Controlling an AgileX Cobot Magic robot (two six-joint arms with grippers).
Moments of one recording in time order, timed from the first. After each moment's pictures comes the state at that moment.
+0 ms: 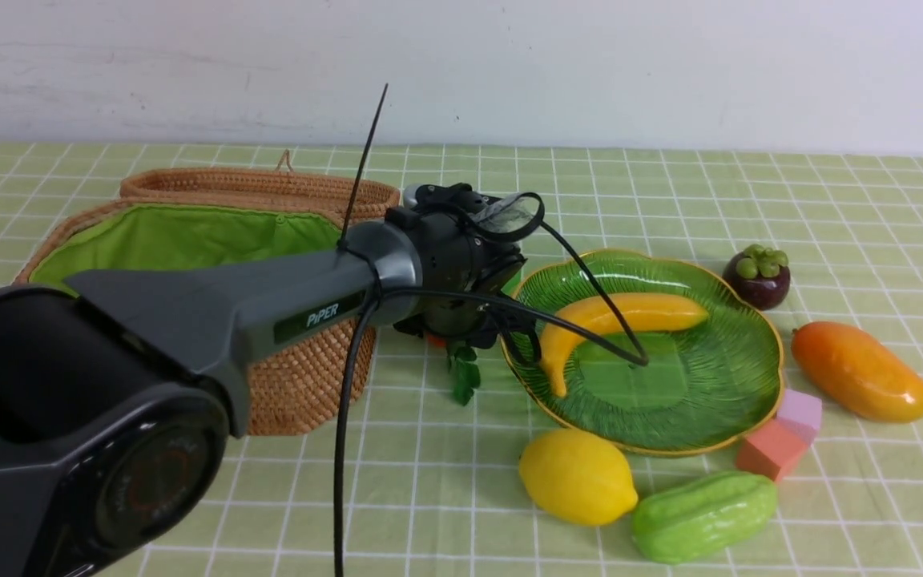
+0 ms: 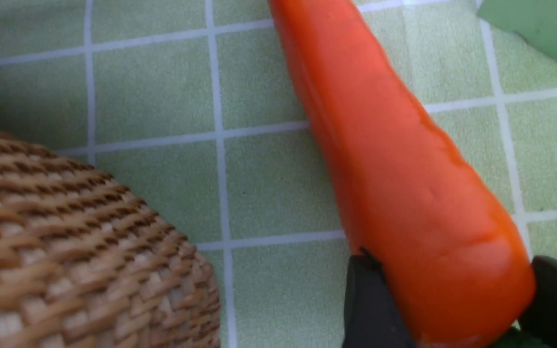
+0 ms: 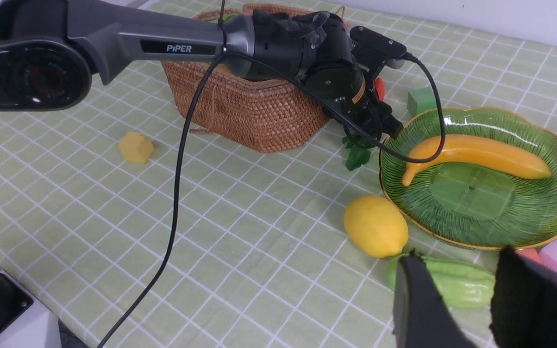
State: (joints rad) right arm 0.35 0.43 -1.10 0.34 1.17 -0.16; left arm -0.61 2.28 -1.83 0.52 0.72 -0.81
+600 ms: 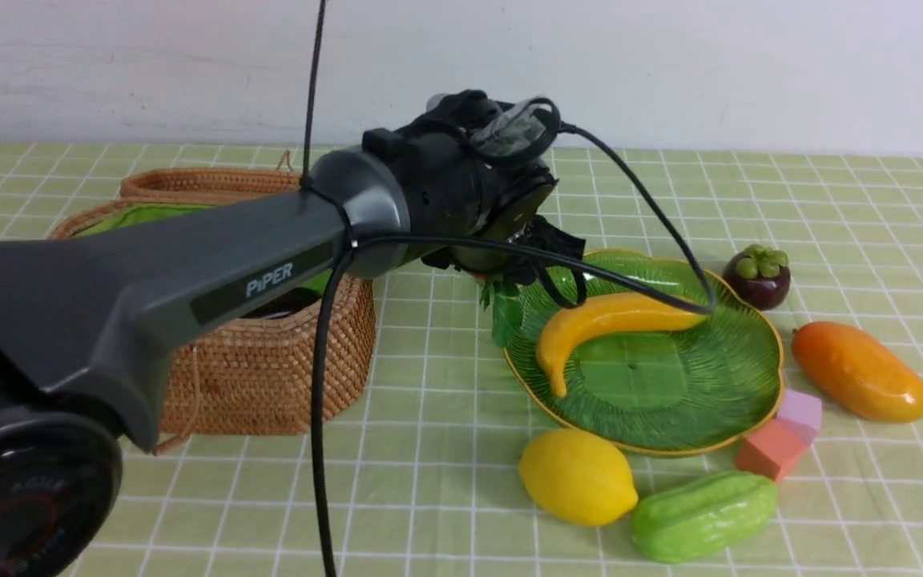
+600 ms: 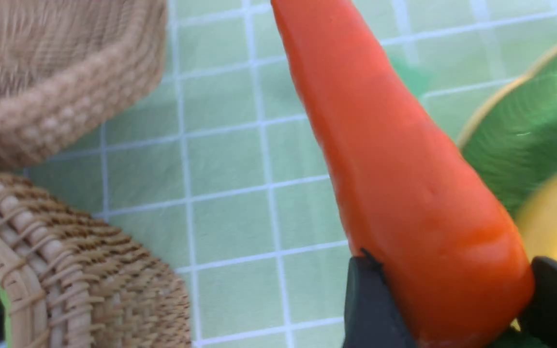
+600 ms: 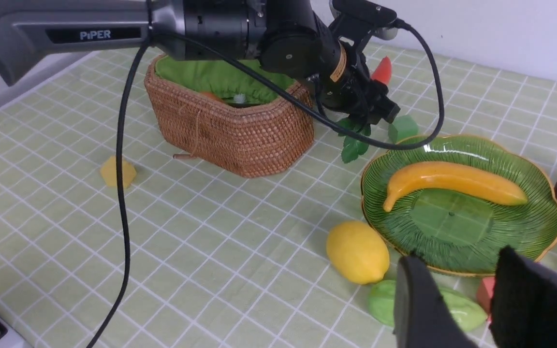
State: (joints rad) right arm 0.35 0.43 -1.10 0.32 1.11 -0.17; left arm -0.69 2.08 -1.83 0.51 0.75 -0.75
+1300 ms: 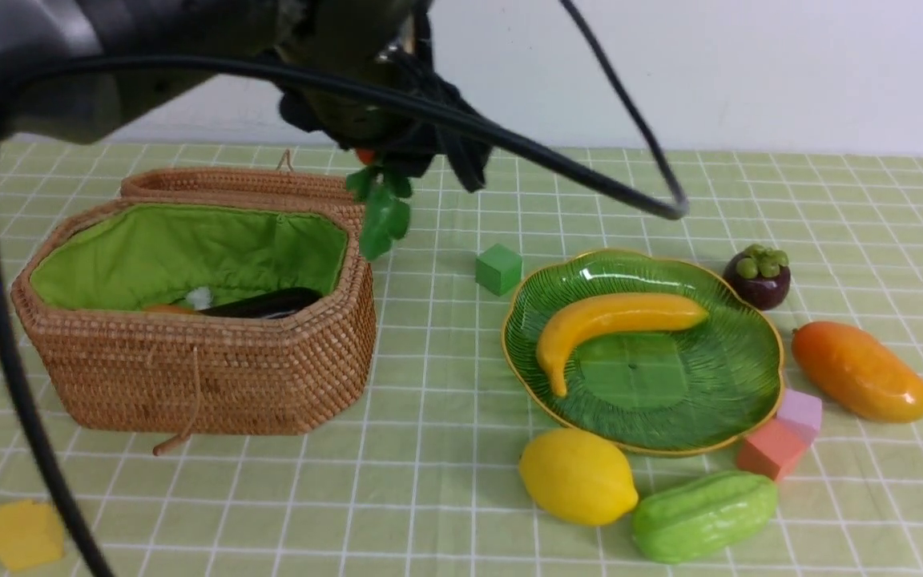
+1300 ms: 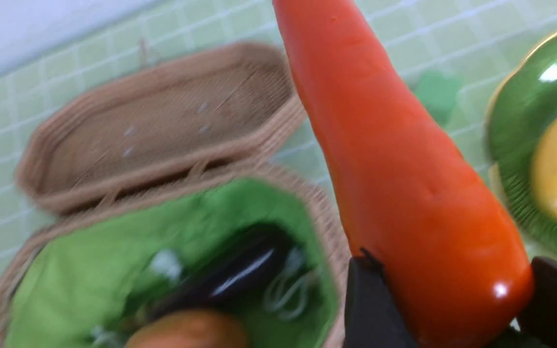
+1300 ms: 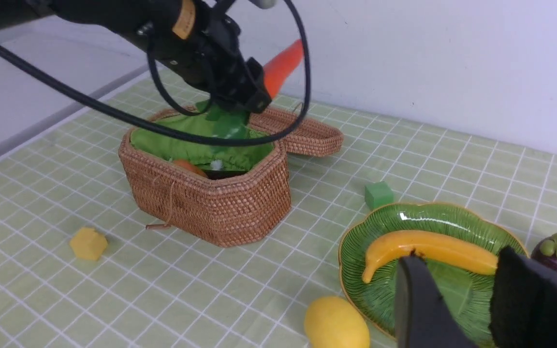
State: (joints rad) right arm 0.35 0.52 -1.10 0.30 0.92 -0.18; left arm -0.65 1.69 -1.74 0.48 1.04 -0.39
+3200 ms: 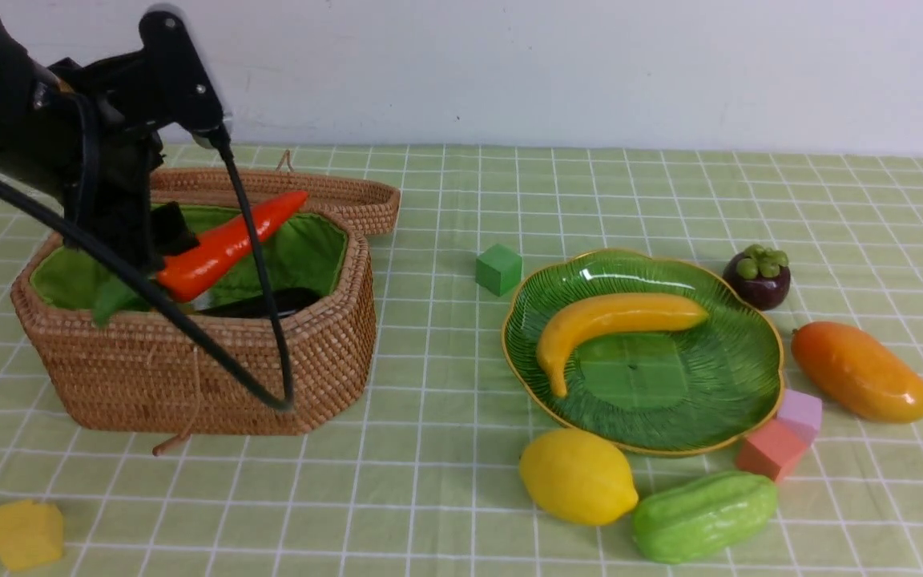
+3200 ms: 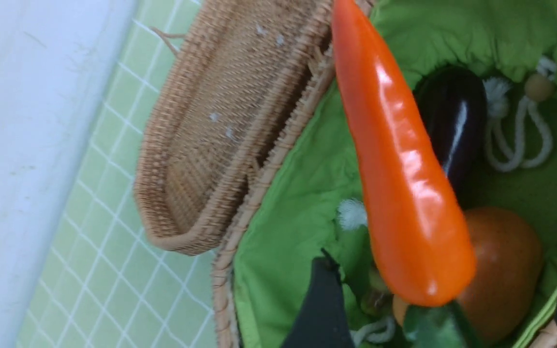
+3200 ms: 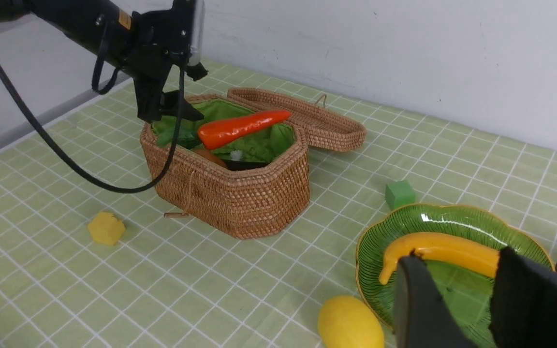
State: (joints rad) right arm 0.35 0.55 -1.10 0.36 0.91 -0.25; left arm -0.11 1.54 -1.35 -0.07 0.66 1.00
